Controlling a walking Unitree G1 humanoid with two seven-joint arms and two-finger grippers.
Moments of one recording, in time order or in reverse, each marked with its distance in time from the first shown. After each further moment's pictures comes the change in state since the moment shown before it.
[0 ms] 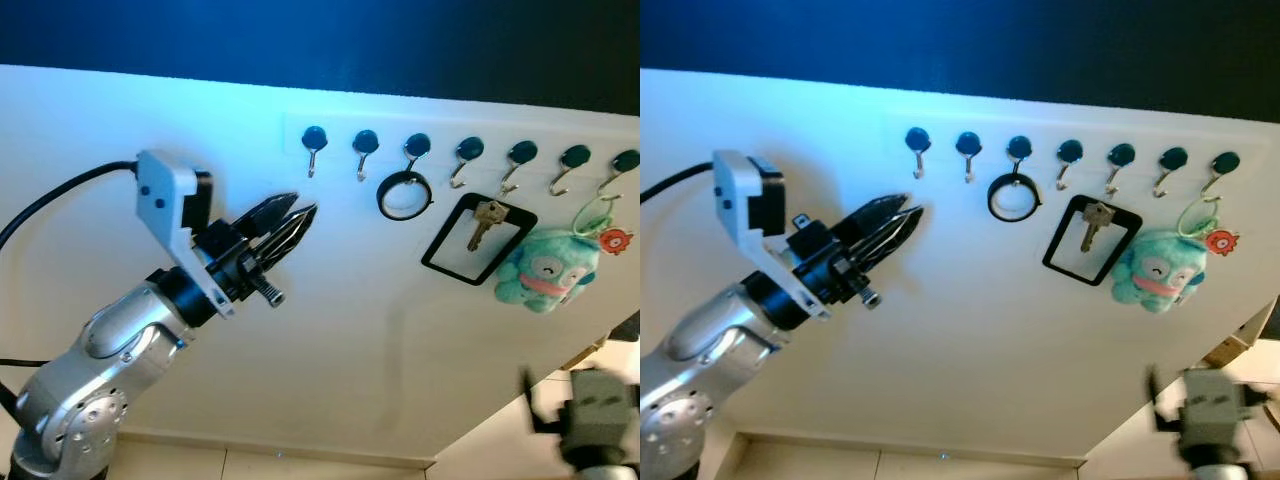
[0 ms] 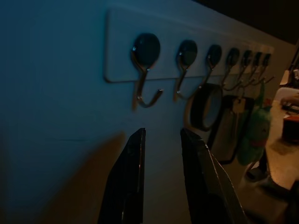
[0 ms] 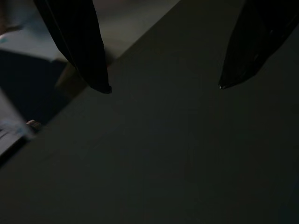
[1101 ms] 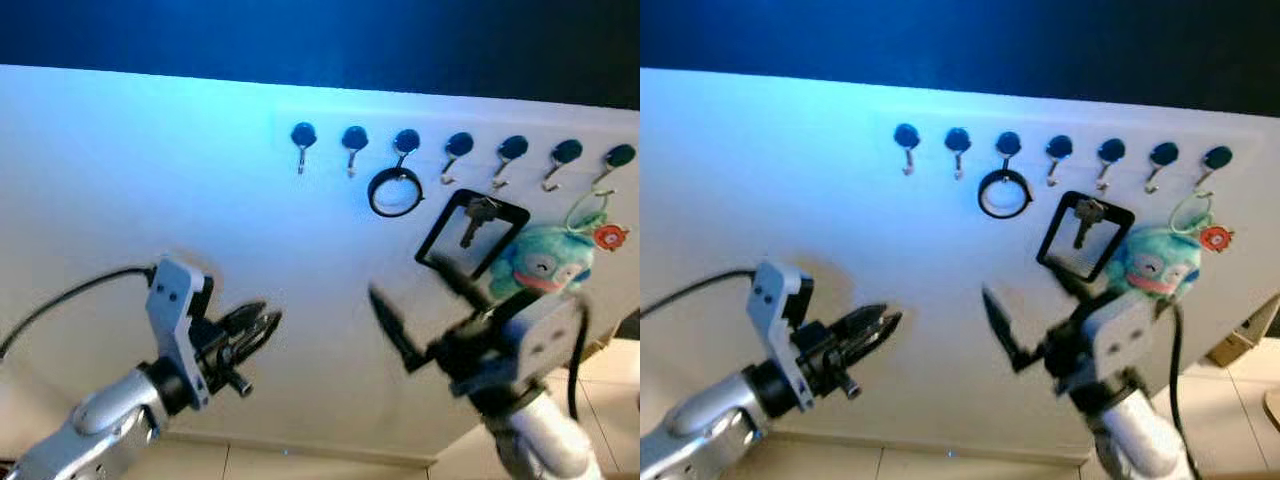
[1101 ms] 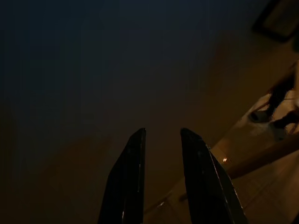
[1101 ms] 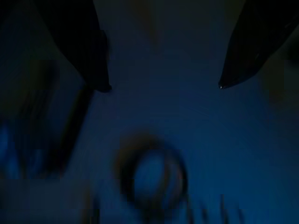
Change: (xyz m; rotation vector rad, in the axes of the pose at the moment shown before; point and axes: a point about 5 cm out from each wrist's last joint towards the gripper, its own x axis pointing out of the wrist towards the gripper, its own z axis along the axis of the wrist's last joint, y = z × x) left arm -0.070 0.009 -0.080 -0.145 0.390 0.164; right arm -0.013 0.079 0.201 0.301 -0.619 0.597
